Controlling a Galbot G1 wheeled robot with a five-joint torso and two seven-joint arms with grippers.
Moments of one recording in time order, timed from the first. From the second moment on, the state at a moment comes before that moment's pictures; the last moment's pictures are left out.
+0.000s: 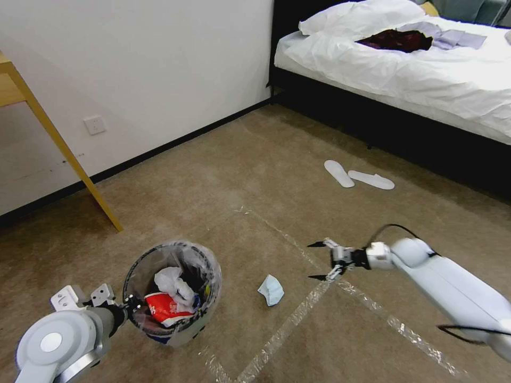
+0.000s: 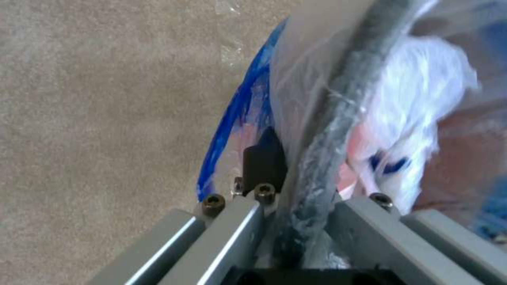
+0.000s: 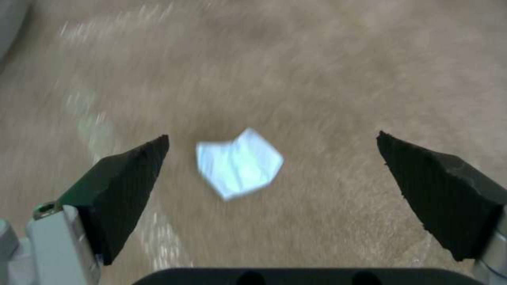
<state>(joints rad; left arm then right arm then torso) 1.51 -1.10 -0.75 -2.20 -1.68 0.67 -1.07 -0.29 0.94 -0.46 0.82 0.24 0.54 -1.15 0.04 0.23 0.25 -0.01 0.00</state>
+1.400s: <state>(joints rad) 1.51 -1.12 -0.75 -2.20 -1.63 0.68 -1.06 -0.22 1.39 -0.60 0.33 -0.29 0.52 -0.94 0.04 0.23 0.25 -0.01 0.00</state>
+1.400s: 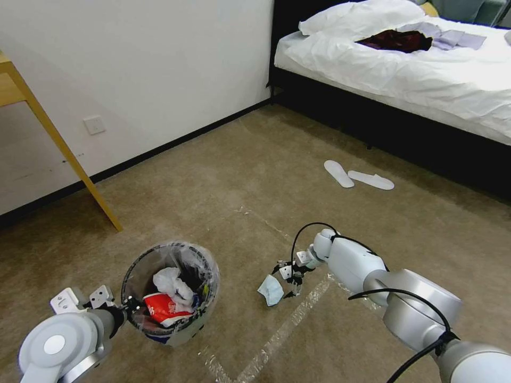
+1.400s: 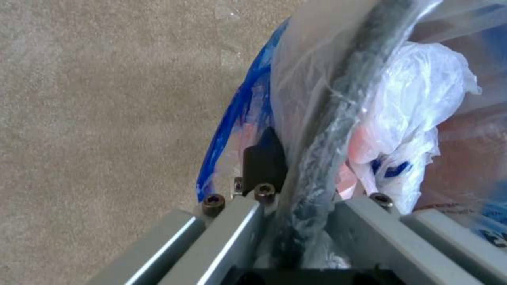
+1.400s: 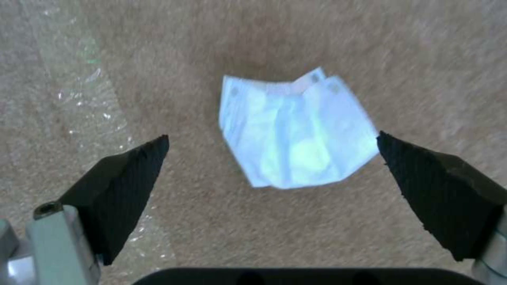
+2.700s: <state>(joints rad) 1.49 -1.12 -0.73 -2.18 -1.61 0.68 -1.03 -0.26 1.53 -0.67 0.16 -0.24 0.33 -0.62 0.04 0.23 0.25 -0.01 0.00</state>
